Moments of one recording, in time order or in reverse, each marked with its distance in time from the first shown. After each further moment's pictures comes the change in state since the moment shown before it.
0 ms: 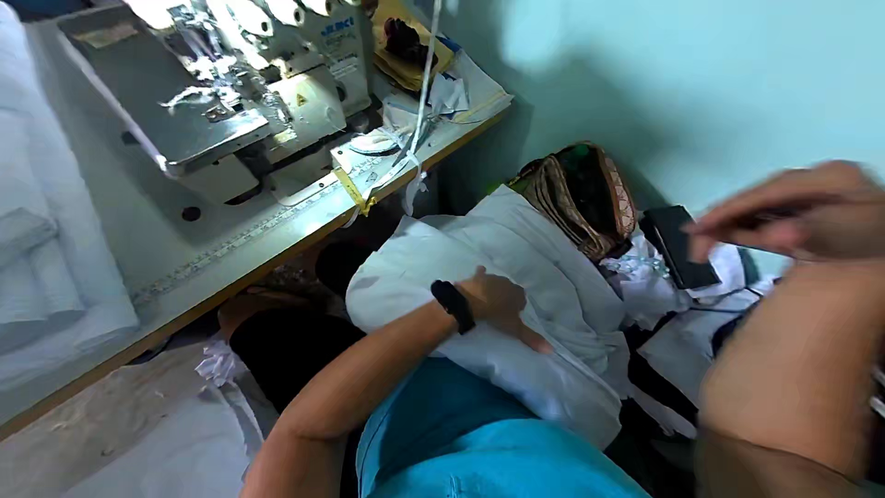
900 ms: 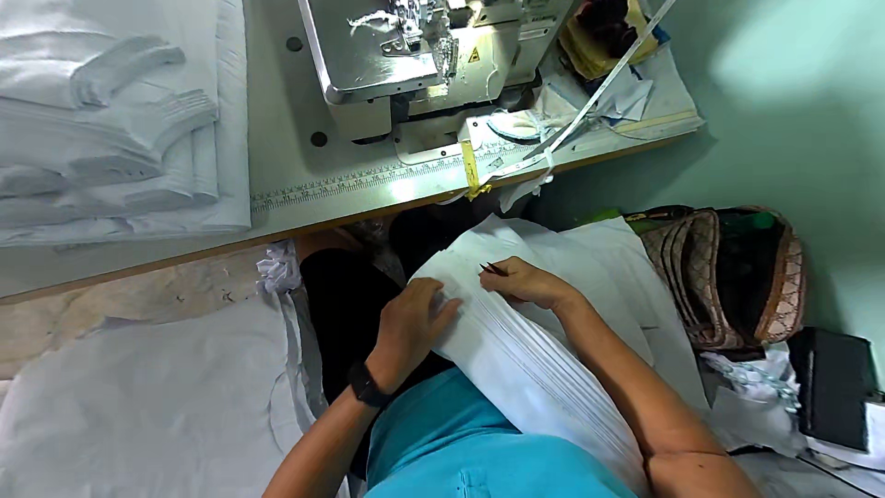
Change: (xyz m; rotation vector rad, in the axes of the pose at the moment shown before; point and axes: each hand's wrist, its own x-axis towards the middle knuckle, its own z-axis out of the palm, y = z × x) left_hand -0.115 -0.066 0.134 -0.401 1.350 -0.649; right_hand 0.187 0.074 0.249 0.385 -0.575 0.659
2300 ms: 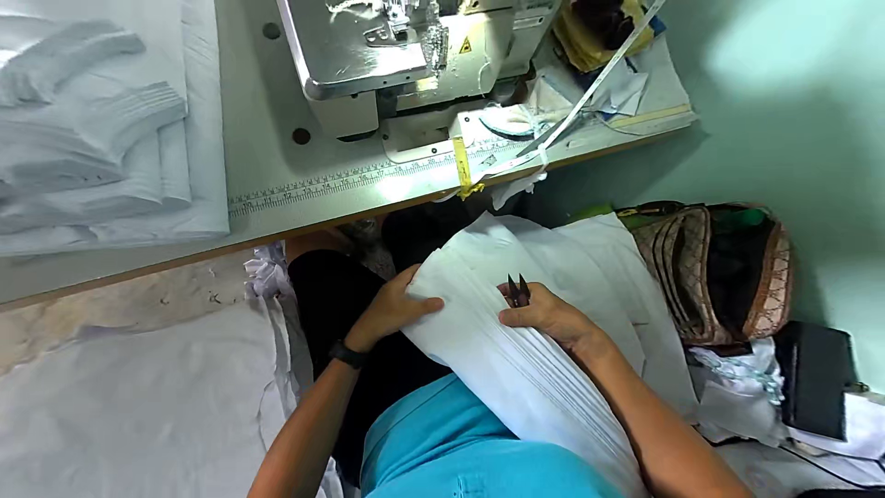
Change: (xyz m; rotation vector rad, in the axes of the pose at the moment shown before) left_hand 0.034 -0.051 0.004 -0.587 -0.410 -0.405; right_hand -0.054 0.003 0.021 0.453 0.148 0.023
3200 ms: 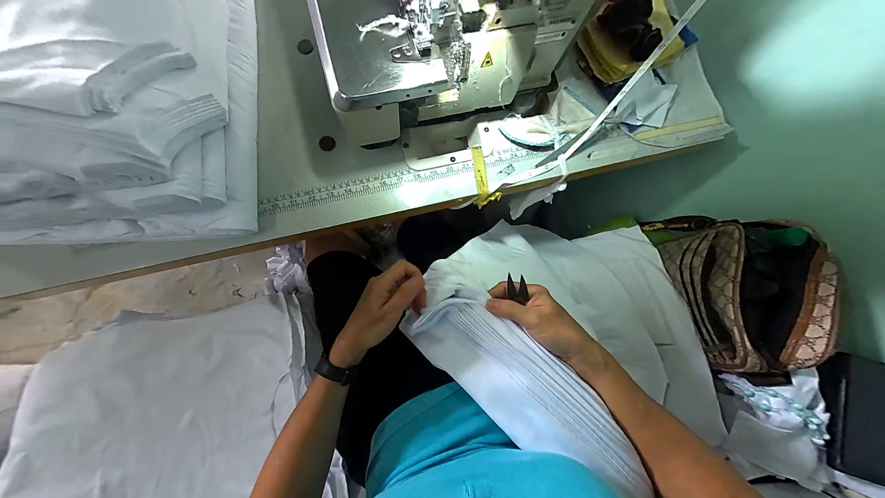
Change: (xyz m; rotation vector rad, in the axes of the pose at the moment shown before) left_hand -0.028 0.021 -0.024 0.070 0.116 0.456; right_hand 0.009 -0.010 0.033 0.001 0.023 -0.266
